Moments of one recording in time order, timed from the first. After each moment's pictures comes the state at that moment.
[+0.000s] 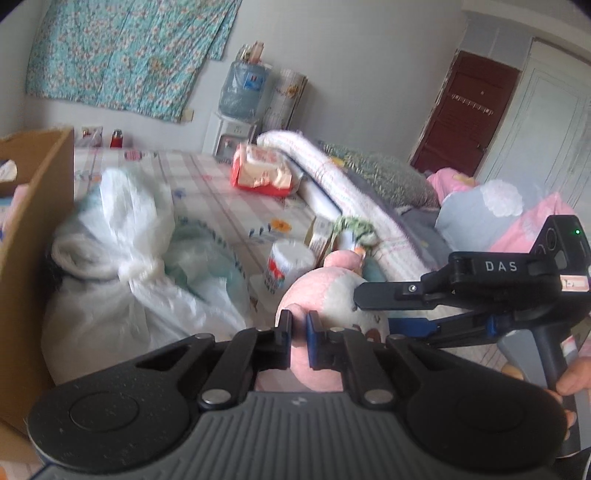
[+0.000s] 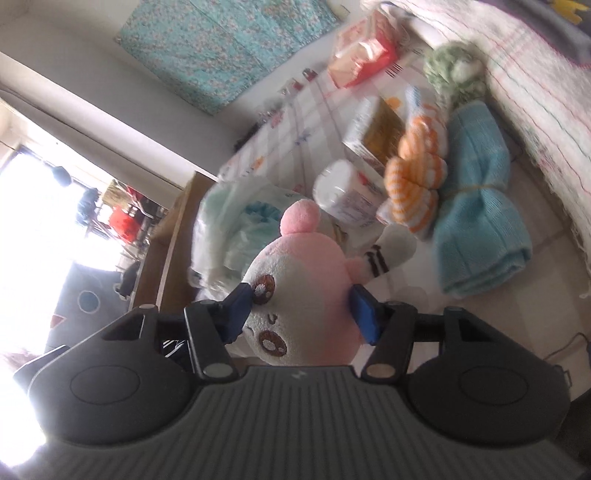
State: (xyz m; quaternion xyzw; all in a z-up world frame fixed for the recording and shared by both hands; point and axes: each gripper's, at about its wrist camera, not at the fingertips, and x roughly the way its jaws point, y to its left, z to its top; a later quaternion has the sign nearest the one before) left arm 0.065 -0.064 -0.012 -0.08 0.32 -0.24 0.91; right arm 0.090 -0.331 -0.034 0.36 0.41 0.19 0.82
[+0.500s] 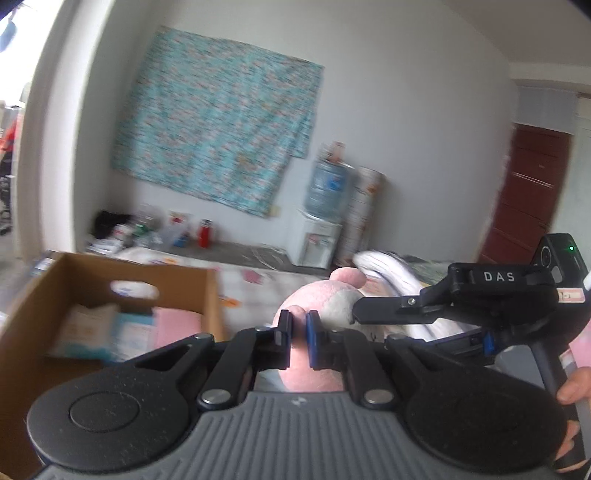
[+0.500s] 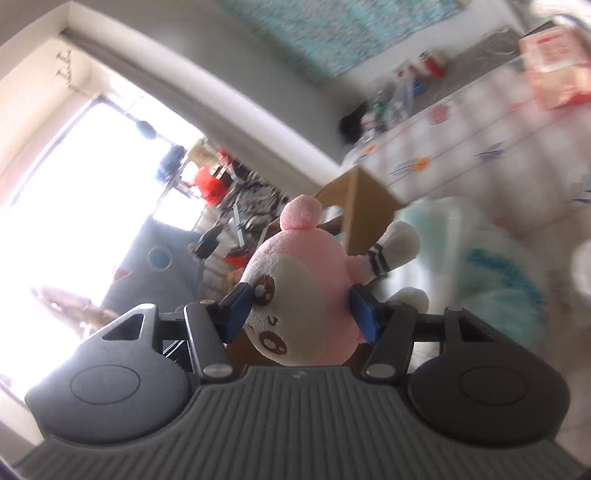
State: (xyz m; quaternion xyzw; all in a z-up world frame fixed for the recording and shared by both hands) left arm 0.065 0.064 0.094 -0.09 0.20 -0.08 0.97; right arm 0.191 -0.177 0.064 0.33 0.40 0.35 0.78
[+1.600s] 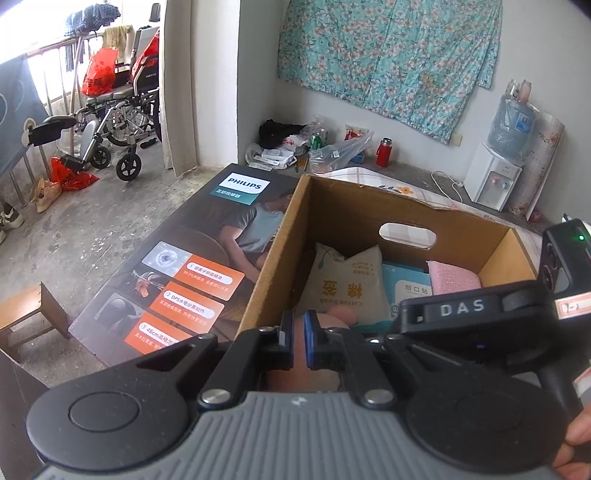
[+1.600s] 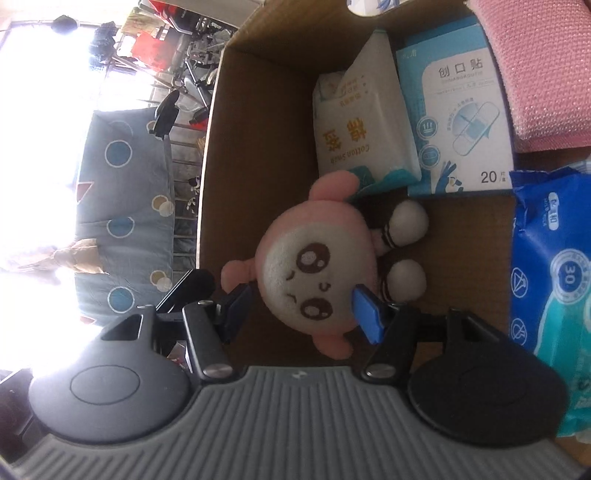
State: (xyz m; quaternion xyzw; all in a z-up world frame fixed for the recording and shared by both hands) left arm 0.149 0.276 0.044 -0.09 0.37 0.14 0.91; right arm 0.302 0.128 -0.046 0.28 0.63 0.35 0.63
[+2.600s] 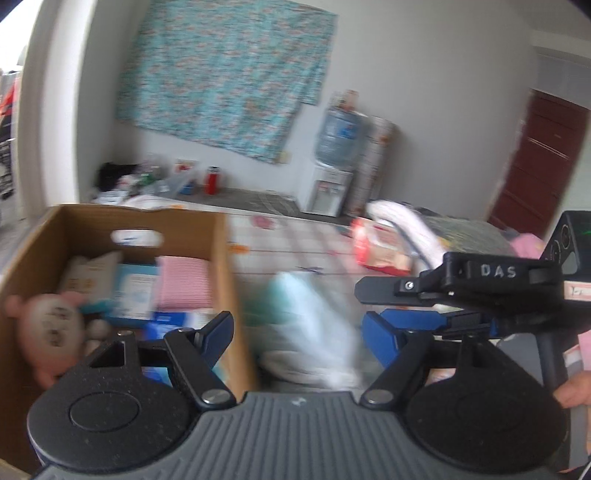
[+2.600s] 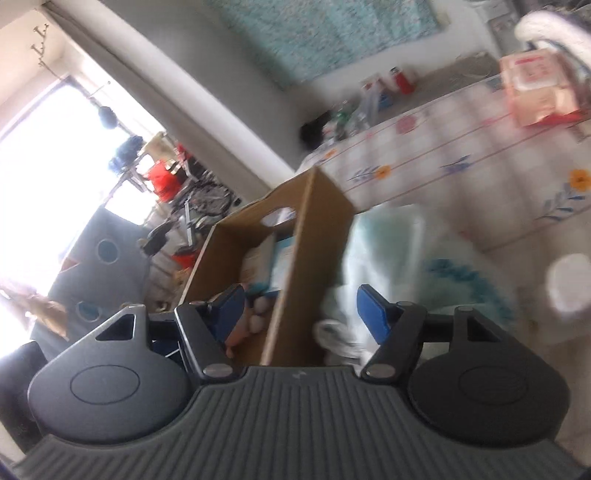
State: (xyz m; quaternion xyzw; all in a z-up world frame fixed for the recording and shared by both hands) left arm 0.088 0.042 0.070 -0.09 0.29 -0.12 0.94; right arm 0.168 -0.191 0.063 0.26 0.39 0.26 0.84
